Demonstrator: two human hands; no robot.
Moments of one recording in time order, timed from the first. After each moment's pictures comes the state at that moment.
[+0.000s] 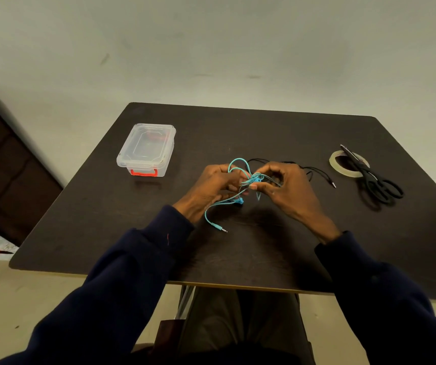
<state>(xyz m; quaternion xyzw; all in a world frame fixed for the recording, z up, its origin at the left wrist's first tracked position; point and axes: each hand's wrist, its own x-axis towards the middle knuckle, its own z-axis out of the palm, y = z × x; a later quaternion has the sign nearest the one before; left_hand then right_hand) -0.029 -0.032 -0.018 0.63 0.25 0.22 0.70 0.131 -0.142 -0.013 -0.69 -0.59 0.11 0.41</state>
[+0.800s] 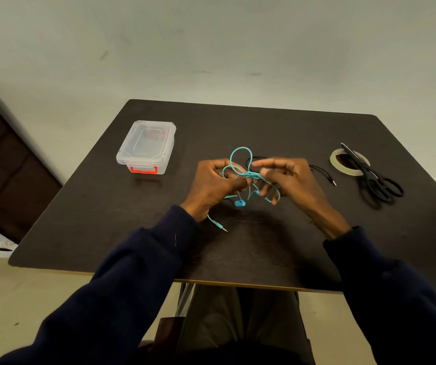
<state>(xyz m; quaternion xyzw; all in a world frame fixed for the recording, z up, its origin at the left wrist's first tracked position) -0.029 -0.037 -0.027 0.65 0.29 0.32 0.62 0.137 -0.146 -0.006 -0.64 -0.50 0.28 0.51</state>
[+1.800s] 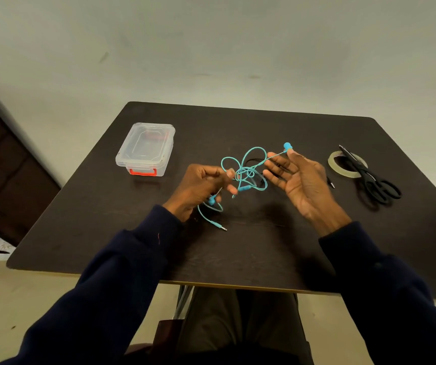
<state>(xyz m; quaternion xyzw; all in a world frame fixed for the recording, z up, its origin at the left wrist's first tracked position) -0.047 -0.019 -0.029 0.67 0.28 0.27 0.63 0.142 -0.139 -0.002 -0.46 -0.16 0.42 0.77</state>
